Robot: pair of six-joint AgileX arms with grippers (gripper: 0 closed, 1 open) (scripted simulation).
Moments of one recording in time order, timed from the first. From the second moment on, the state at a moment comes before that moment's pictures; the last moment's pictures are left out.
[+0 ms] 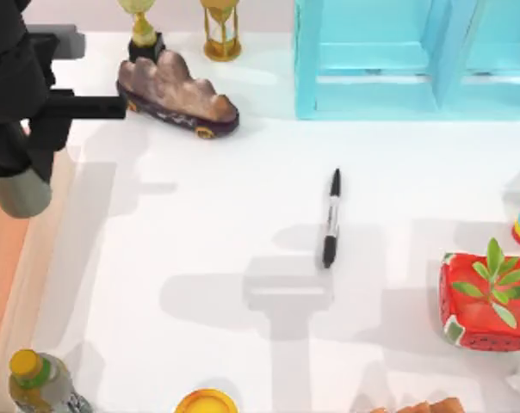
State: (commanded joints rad) left arm -0.26 1.77 1.69 -1.49 0.00 -0.24; right arm 0.00 0.00 0.00 0.00 0.00 0.00
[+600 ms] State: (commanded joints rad) left arm -0.39 1.90 1.63 -1.28 -0.01 -0.37; right arm 0.00 0.00 0.00 0.00 0.00 0.00
